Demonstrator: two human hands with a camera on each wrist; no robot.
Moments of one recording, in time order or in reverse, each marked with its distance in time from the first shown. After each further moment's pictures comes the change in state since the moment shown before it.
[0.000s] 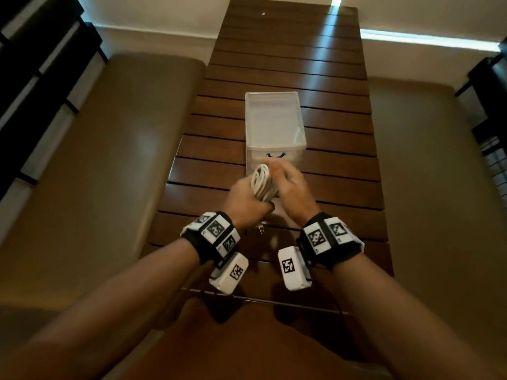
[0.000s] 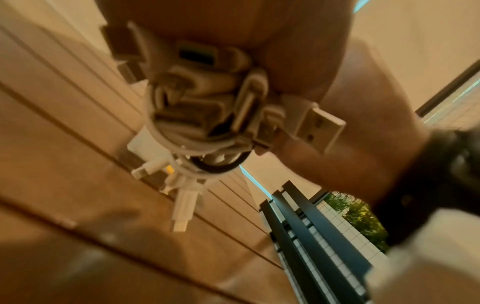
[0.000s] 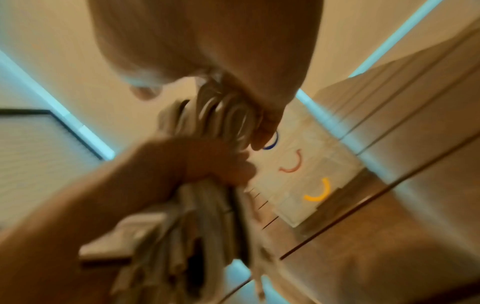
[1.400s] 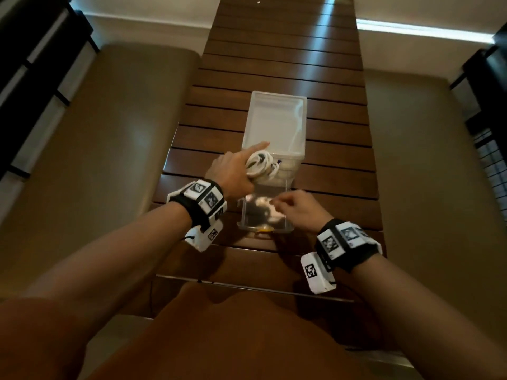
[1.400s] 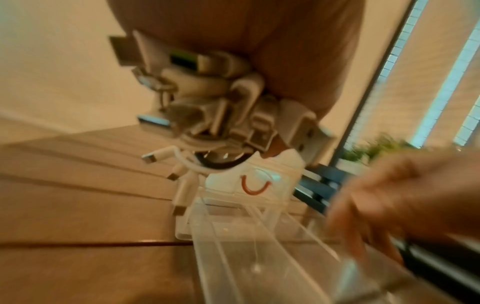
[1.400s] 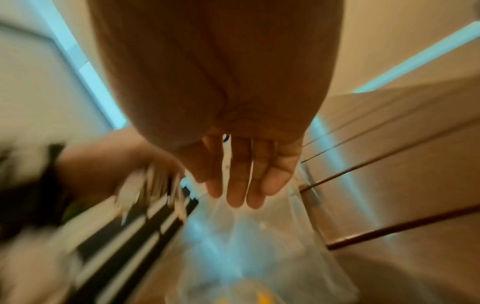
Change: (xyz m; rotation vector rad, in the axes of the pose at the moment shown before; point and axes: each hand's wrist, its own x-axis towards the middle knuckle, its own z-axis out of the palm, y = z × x) left_hand 0.040 -0.013 -0.028 0.590 -0.073 0.280; right_hand -0.021 0.040 -0.034 -0.615 -0.326 0.170
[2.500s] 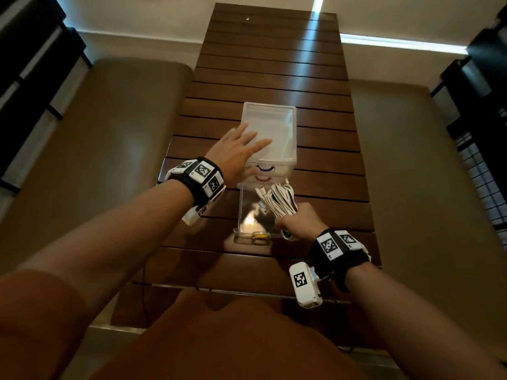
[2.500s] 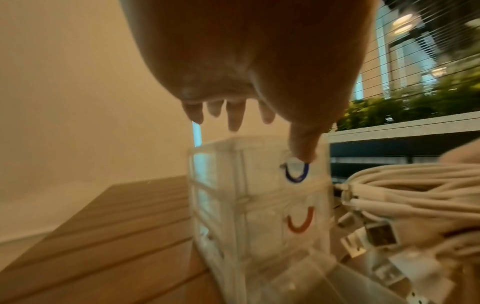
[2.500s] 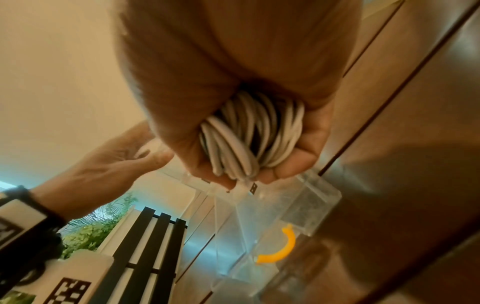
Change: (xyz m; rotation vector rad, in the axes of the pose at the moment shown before) left_hand 0.035 0.005 -0.025 0.529 -0.047 0.290; right_hand -0.017 0.005 0.006 0.331 0.143 0.349
